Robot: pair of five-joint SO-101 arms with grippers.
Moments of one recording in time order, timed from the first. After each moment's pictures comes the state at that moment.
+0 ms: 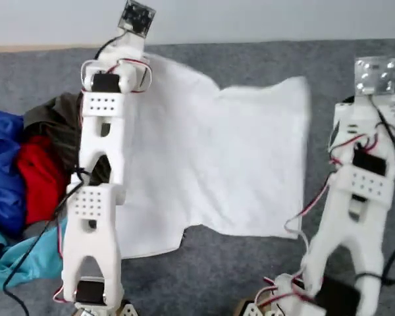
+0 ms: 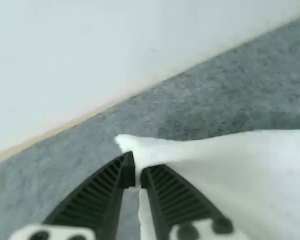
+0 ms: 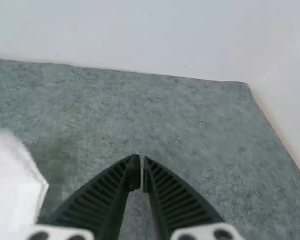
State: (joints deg) left arm -0.2 62.0 -70.0 57.8 -14.8; right arm 19.5 -13.7 26.2 20.1 20.3
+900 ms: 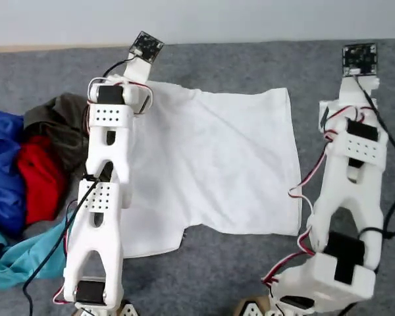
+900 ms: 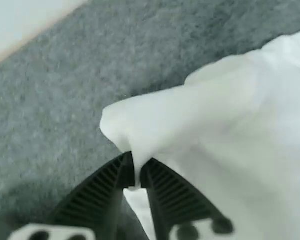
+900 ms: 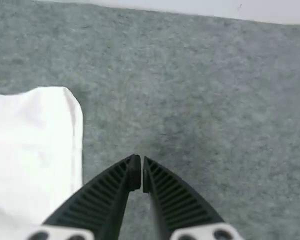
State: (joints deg) left arm -0.8 74.9 -86.7 80.1 -17.7; right arm 15.9 3.7 9.5 35.8 16.1
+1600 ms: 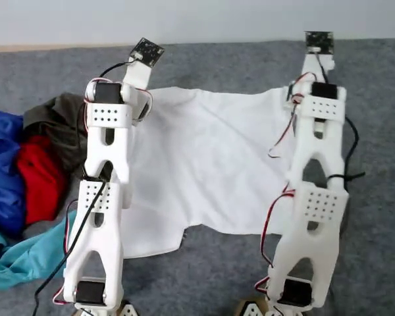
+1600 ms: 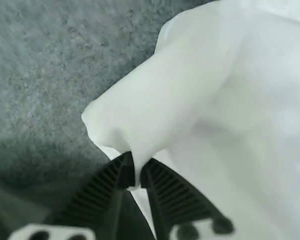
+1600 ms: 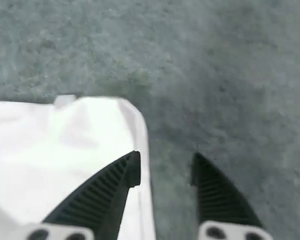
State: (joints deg) left arm -0.5 74.9 -93.5 97.1 -17.5; right arm 6.5 54.8 -53.8 62.5 5.1
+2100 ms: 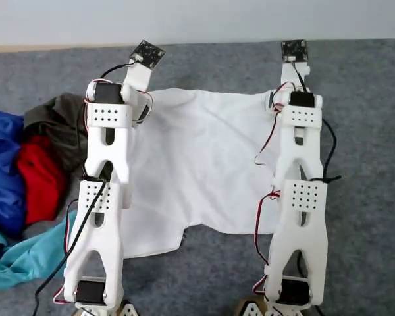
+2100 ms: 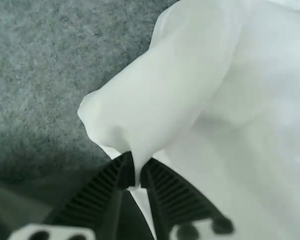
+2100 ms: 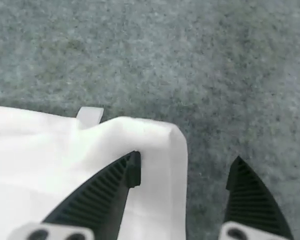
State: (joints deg) left arm -0.5 74.9 -93.5 98.8 -17.5; right arm 3.4 74.0 -73.8 62.5 7.6
